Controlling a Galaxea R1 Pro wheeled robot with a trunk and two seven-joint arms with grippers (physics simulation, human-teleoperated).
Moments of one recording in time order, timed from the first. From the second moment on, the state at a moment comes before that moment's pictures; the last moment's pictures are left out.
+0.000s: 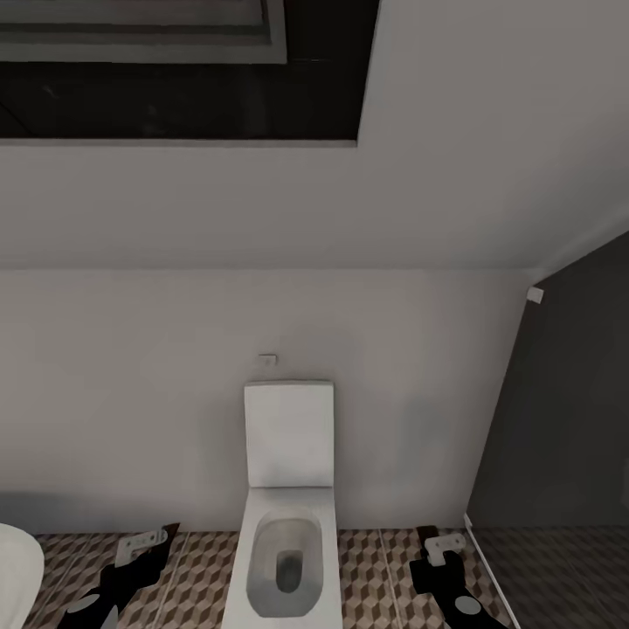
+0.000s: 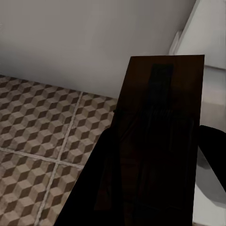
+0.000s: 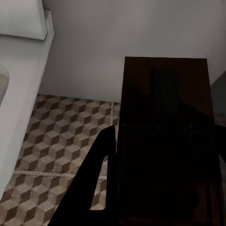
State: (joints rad) left arm -0.35 0.15 0.26 -0.53 0.03 -0.01 -0.12; right arm -0.46 -0.06 0.37 -0.26 -0.22 -0.22 -0.10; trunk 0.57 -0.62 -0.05
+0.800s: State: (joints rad) left arm -0.35 0.13 0.26 -0.53 0.03 0.00 -0.11; right arm -0.46 -0.08 0.36 -0.27 -0.22 -0.22 -0.10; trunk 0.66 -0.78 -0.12
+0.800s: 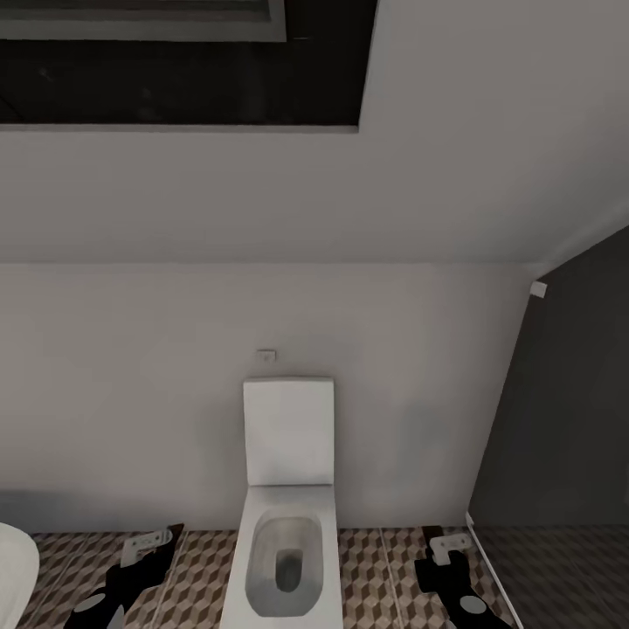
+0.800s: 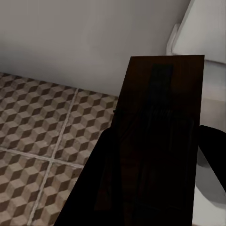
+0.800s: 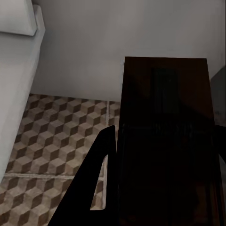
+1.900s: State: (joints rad) left arm -0.37 0.13 0.26 -0.53 0.03 0.01 -0.11; right arm -0.47 -0.10 0.36 -0.27 -0.23 -0.22 -0.10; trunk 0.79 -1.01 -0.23
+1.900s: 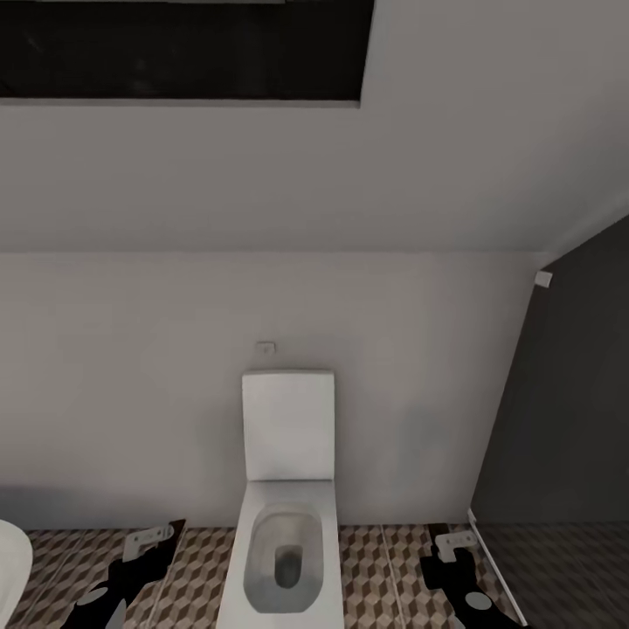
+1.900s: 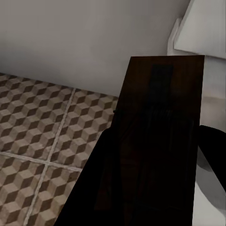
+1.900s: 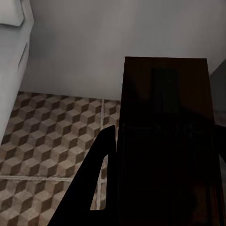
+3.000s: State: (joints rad) left arm -0.37 0.14 0.27 -0.54 0.03 0.06 -0.01; right arm -0.47 -0.09 0.36 -0.27 -0.22 -0.22 -0.09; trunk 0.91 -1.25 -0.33
